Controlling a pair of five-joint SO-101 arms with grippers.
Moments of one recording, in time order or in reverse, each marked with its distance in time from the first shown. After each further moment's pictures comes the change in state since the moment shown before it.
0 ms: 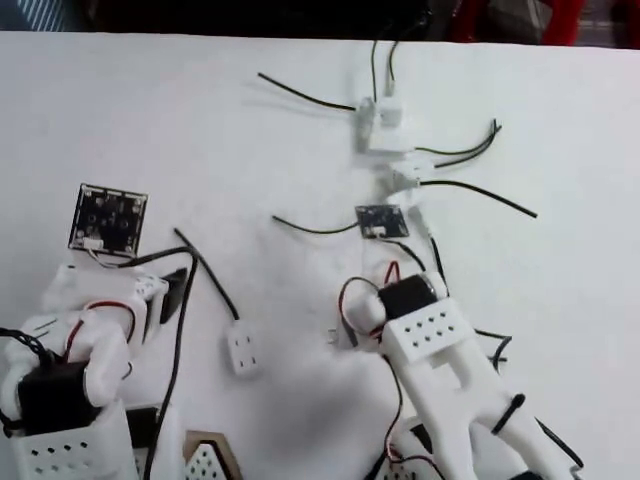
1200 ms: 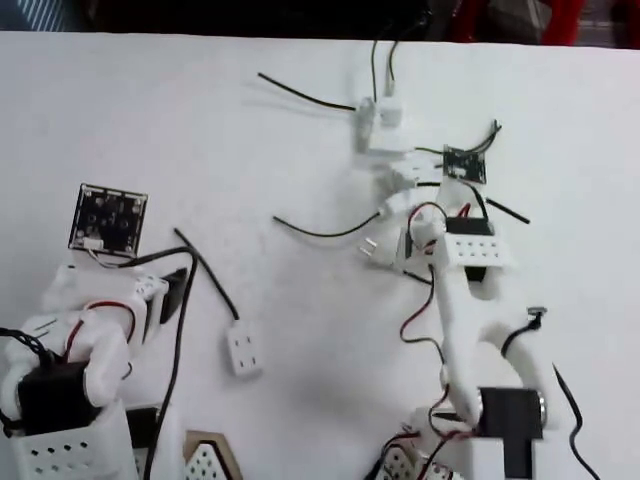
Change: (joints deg) left arm 0.0 0.0 0.0 0.0 0.0; right arm 24.4 22.0 -13.9 -18.7 11.4
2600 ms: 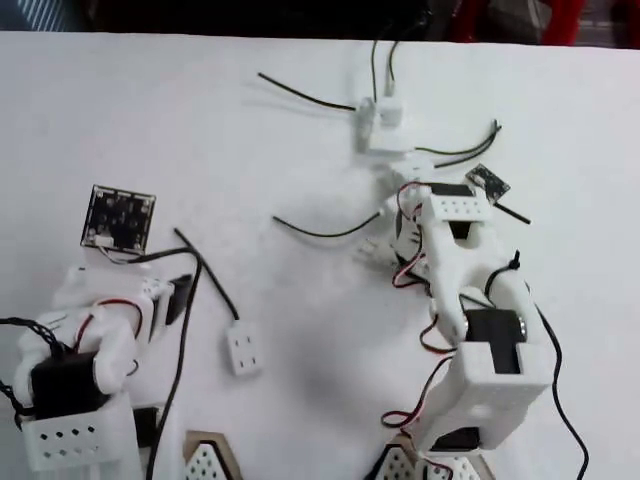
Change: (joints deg) left arm 0.0 0.0 5.9 -2.7 0.2; right arm -0.7 28.7 -19.6 9.4 -35.0
